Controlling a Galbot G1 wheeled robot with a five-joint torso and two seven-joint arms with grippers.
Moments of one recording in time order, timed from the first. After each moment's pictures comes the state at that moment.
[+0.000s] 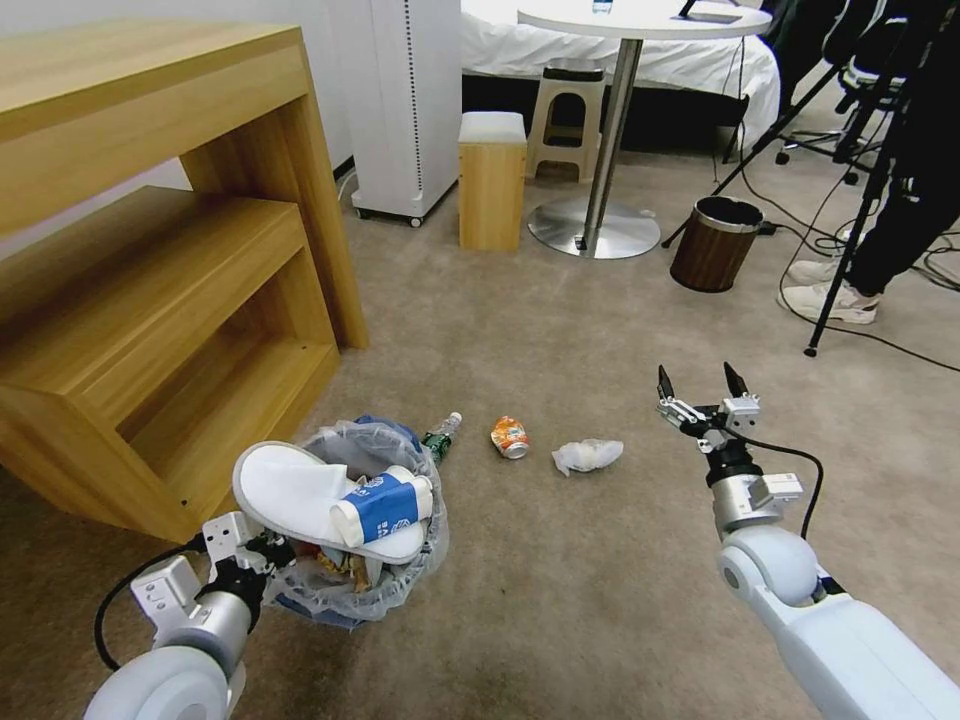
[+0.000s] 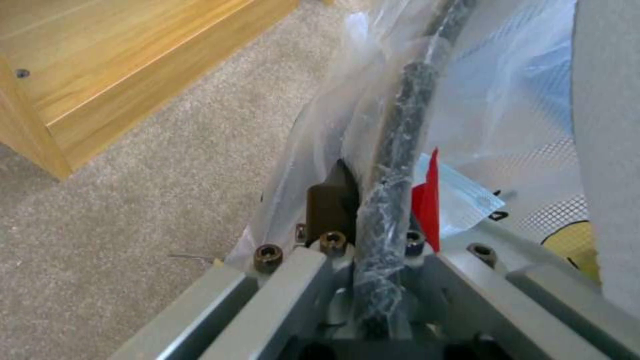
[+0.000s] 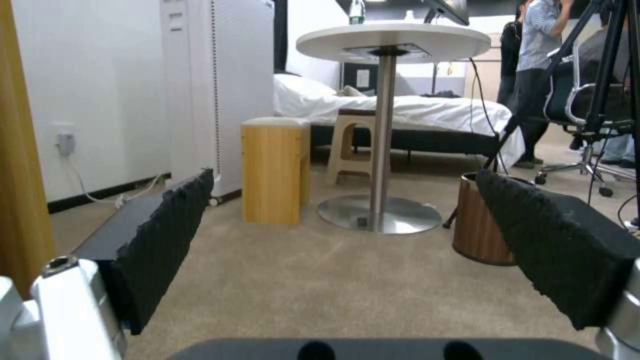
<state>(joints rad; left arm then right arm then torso) 1.67 -1.12 -0.62 -2.27 -0.93 0.40 -0.47 -1.12 0.90 0.26 1.67 0.53 0.39 0.25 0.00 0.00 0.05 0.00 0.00</state>
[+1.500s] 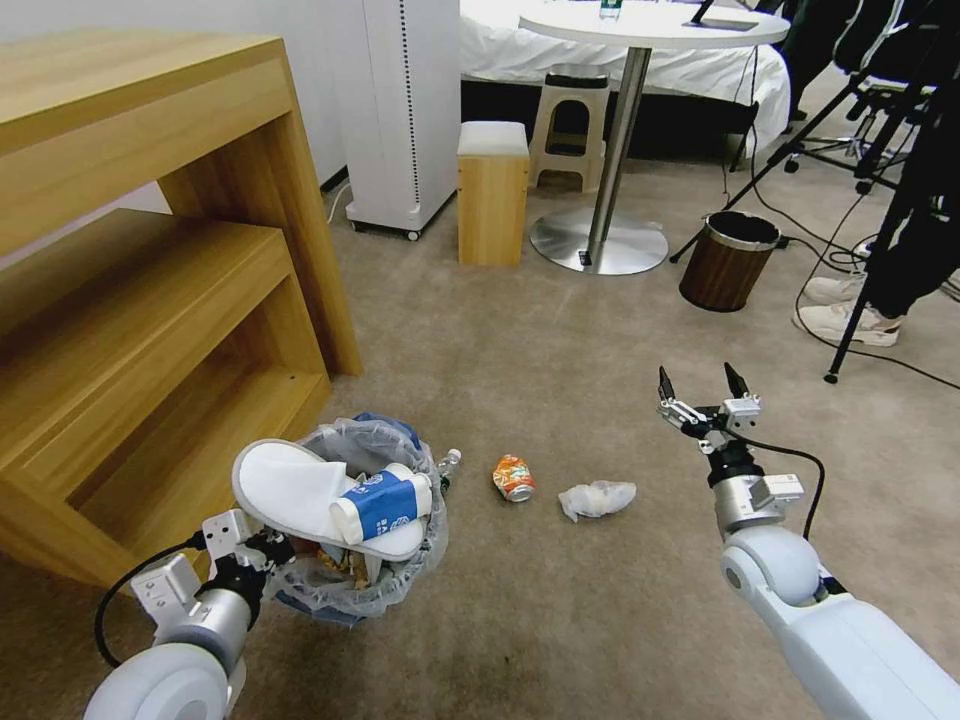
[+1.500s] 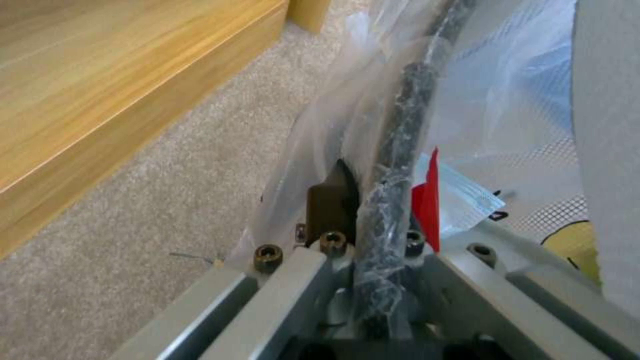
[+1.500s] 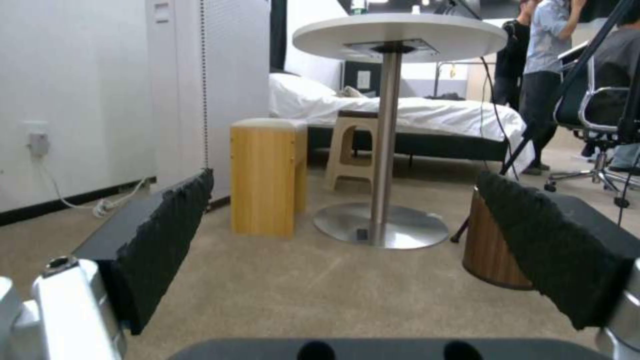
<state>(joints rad) 1.66 -1.12 -0.61 -2.26 -0.93 0.40 -0.47 -1.12 0.90 0.26 1.66 0.53 0.40 0.24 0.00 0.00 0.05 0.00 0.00</state>
